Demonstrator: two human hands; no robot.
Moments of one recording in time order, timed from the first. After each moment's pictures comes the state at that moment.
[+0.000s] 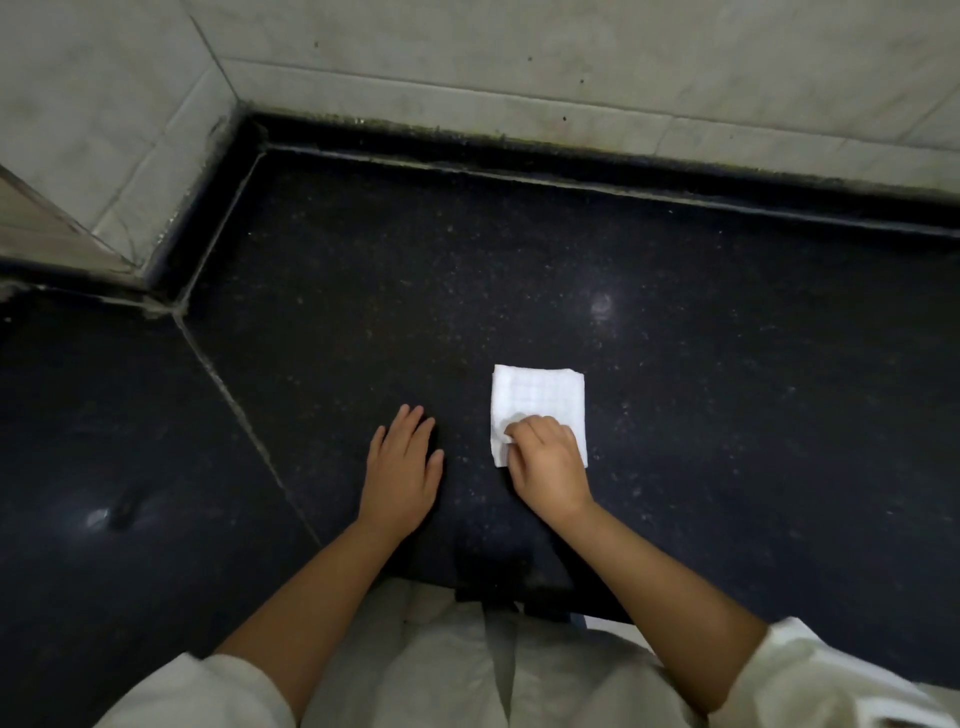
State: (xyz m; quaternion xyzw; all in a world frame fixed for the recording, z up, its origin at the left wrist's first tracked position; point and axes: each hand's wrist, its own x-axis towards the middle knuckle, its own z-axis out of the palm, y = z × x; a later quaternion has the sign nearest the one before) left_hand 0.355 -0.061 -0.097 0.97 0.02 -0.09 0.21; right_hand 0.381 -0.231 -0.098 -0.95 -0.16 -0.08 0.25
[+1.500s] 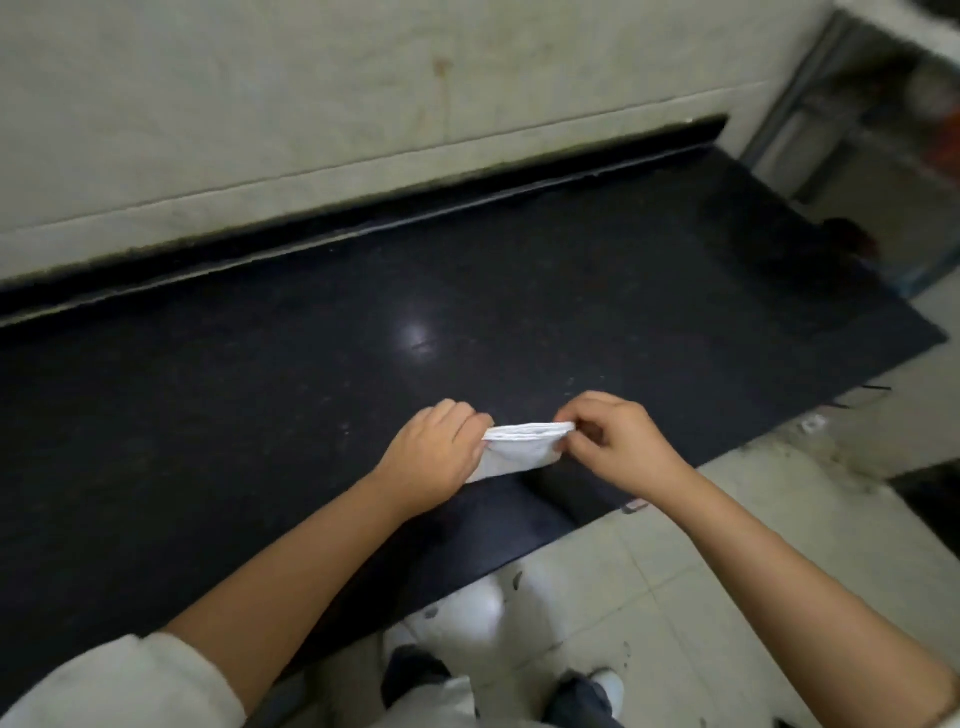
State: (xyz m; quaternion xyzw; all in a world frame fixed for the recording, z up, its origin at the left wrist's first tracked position) left_hand 0.377 -0.303 -0.041 0.80 -0.54 0.19 0.15; right_hand 0.275 -0.487 0.015 -0.93 0.08 0.00 0.35
